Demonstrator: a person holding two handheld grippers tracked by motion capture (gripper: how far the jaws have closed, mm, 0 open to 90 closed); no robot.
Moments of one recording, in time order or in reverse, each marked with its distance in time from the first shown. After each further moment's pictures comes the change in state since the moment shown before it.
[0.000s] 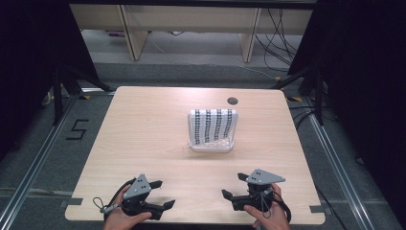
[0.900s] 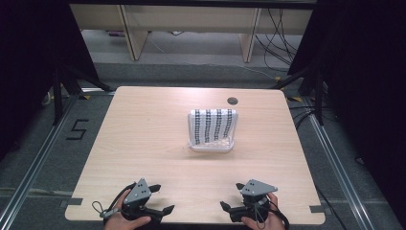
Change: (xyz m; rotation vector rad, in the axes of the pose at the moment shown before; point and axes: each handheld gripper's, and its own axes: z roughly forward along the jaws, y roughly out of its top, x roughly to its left) left arm -0.005 -0.010 0.002 0.019 0.008 0.003; right arm 0.013 -0.021 0.005 0.089 -0.036 -0.082
